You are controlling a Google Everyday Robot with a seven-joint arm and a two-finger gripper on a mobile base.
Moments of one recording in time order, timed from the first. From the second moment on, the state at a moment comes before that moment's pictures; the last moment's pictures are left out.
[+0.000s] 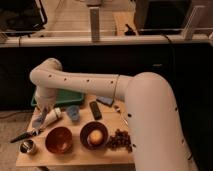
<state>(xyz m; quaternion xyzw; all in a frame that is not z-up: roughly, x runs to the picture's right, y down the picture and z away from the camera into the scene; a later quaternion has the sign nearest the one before) -0.308 0.098 0.716 -0.14 -0.37 -0.60 0.70</state>
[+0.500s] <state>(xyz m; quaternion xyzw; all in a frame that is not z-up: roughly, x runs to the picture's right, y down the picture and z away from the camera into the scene) -0.367 0.123 0.686 -0.14 -0.40 -0.63 0.65</state>
